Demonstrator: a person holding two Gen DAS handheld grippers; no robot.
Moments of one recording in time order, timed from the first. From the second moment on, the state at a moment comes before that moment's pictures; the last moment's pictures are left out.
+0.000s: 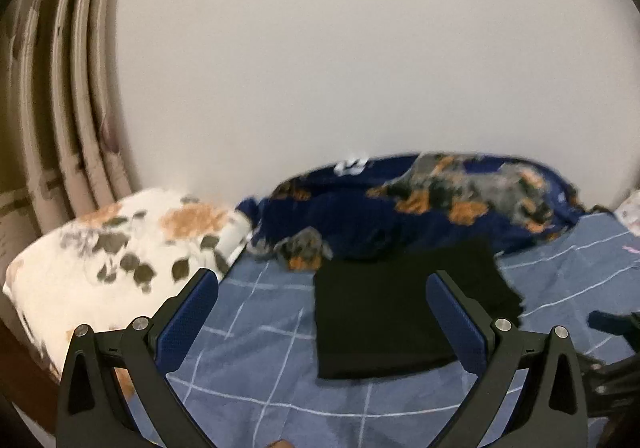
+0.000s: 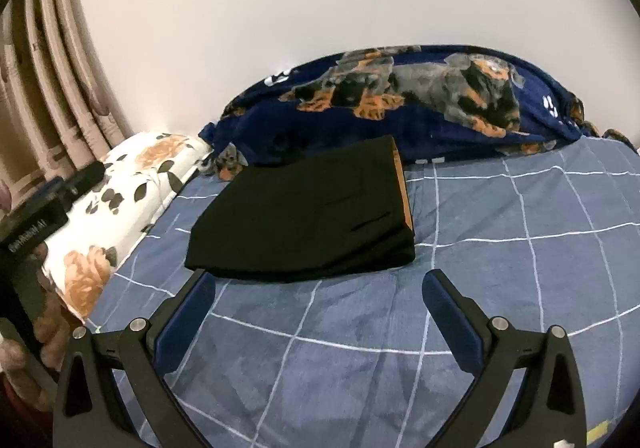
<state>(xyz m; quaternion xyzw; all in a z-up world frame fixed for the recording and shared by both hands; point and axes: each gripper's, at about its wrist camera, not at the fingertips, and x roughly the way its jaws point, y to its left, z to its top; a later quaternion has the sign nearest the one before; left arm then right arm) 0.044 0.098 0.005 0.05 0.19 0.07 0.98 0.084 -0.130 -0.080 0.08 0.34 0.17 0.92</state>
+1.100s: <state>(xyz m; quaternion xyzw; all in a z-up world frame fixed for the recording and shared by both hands) 0.012 0.097 0.030 0.01 0.19 0.03 0.98 0.056 -0.131 -0.052 0.07 0.31 0.17 0.93</state>
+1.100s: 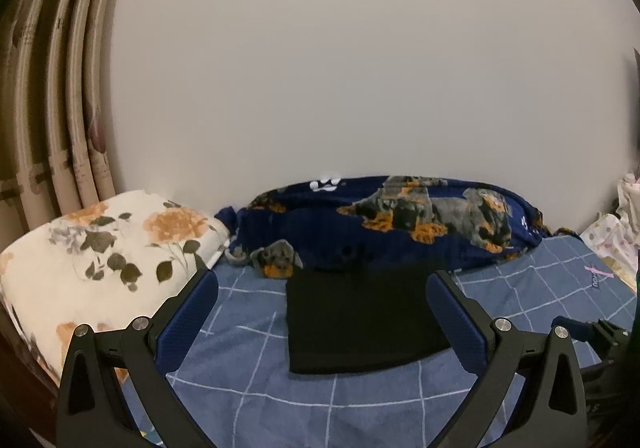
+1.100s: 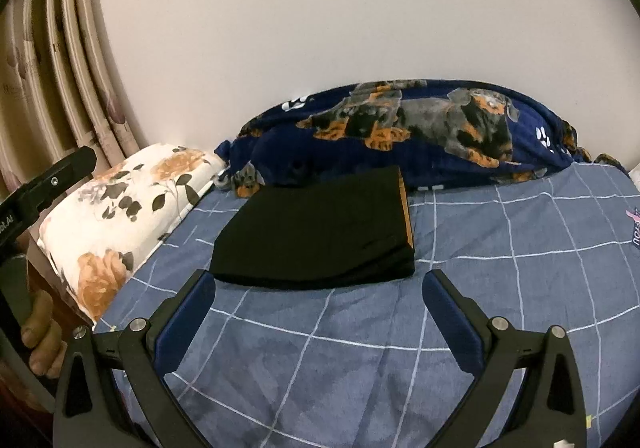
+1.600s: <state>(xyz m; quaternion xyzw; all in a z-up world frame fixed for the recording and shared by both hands) 0.029 0.100 0.001 0.00 0.22 0.02 0.98 0.061 -0.128 -0.062 0.07 0.33 0.18 0.93</state>
